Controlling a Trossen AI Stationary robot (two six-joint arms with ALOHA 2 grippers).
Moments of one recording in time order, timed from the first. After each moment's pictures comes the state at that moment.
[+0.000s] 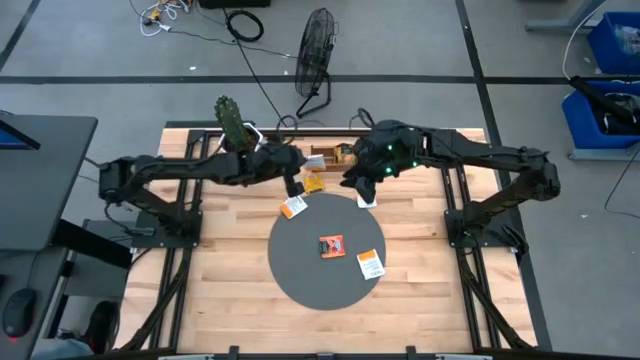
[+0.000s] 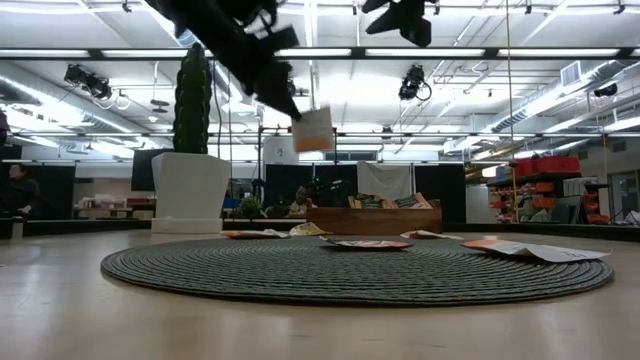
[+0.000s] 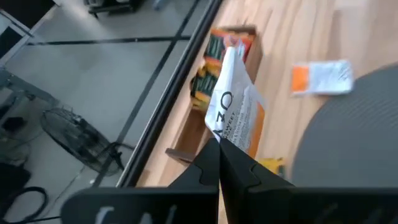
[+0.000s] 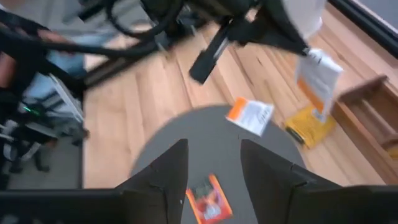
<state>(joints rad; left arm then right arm) 0.23 1.47 1.05 -0.17 -0.38 0.21 -0.16 1.40 1.45 -0.72 -0.17 0.36</state>
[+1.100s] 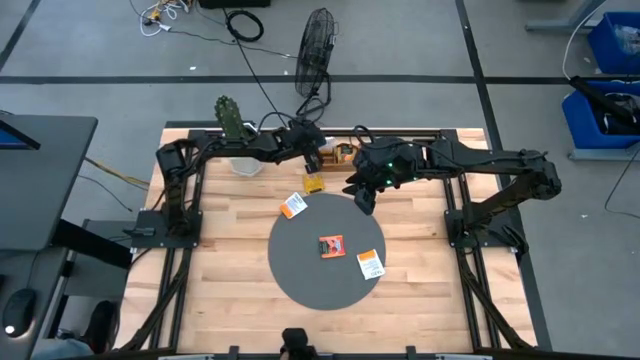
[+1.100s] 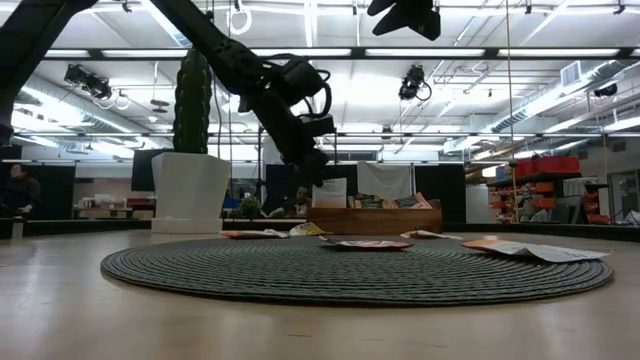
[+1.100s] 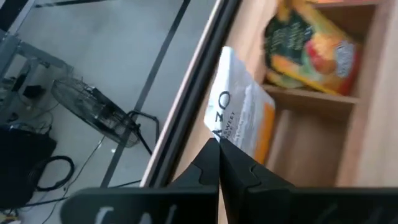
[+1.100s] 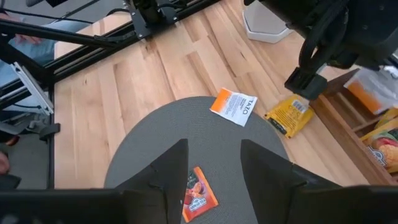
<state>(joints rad) 0.47 1.93 1.28 -0.06 -0.32 0.36 -0.06 1.40 1.45 -0.77 0.01 0.38</state>
